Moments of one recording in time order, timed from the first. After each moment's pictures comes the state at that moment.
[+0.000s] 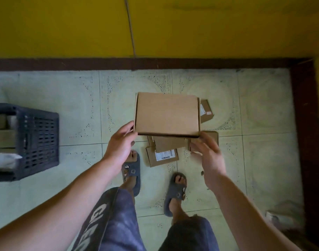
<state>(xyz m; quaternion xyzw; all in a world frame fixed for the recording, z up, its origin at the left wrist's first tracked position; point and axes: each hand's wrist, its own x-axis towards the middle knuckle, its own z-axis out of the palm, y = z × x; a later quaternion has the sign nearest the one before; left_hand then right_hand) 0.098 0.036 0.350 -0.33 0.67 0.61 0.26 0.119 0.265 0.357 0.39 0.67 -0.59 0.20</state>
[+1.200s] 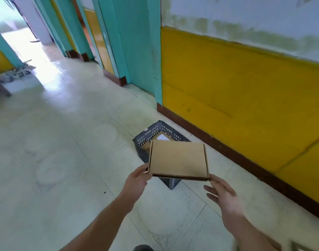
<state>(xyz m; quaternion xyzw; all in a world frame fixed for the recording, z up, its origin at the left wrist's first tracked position) 0.562 -0.317 0.614 -0.49 0.55 0.66 -0.13 0.389 -0.136 0.591 0.01 0.72 -0.60 0.35</state>
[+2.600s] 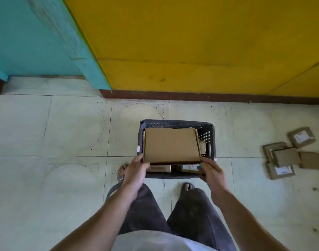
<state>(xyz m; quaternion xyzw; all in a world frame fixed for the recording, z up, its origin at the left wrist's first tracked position) 0.295 -0.891 0.442 -0.37 0.69 0.56 0.27 0.281 -0.663 0.460 0.41 0.69 -0.55 0.22</state>
